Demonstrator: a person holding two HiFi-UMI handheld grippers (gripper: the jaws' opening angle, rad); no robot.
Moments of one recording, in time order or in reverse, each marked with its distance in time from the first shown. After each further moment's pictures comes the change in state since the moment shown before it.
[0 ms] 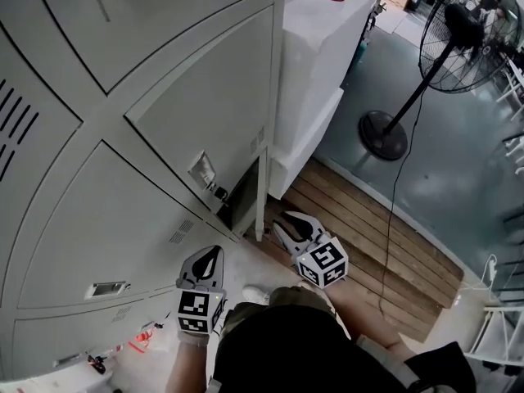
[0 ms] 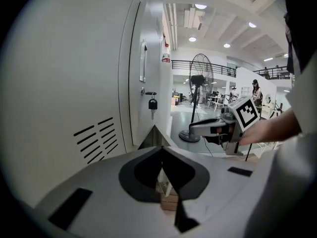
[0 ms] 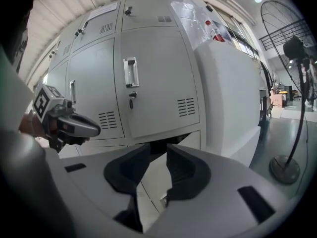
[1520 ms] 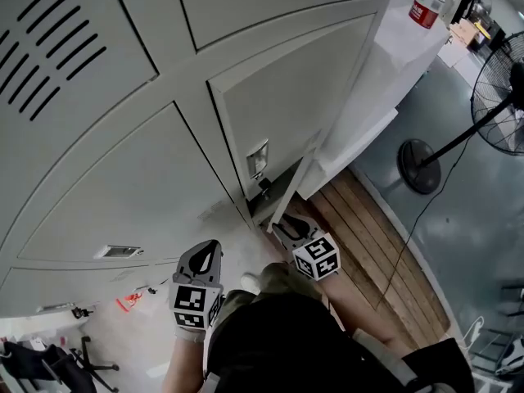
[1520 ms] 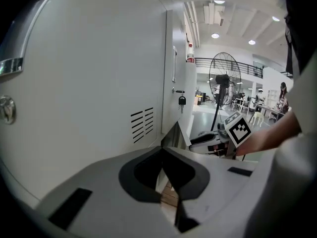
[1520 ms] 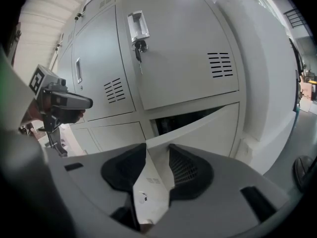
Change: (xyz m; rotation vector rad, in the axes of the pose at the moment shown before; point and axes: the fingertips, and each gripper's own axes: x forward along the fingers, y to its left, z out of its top) left arm -0.047 0.041 -0.027 -0.134 0.038 0.249; right arm 0.077 0.039 -0.065 -0.030 0.218 0.259
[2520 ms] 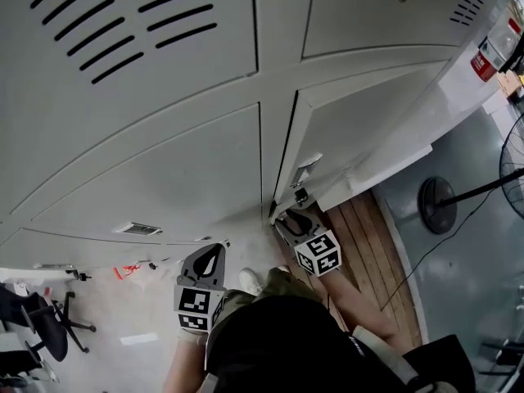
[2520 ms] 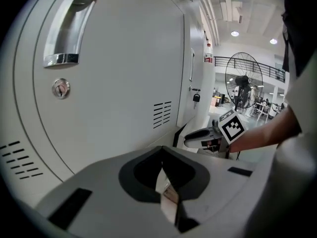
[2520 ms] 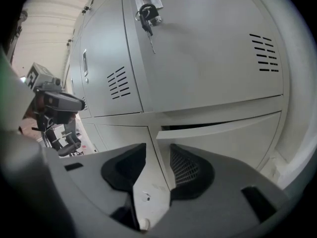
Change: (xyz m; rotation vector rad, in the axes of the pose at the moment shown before) left arm -0.030 0.020 -0.021 -0.126 0.024 0.188; right arm 0.056 0.022 0.019 -0.124 0.048 0.184
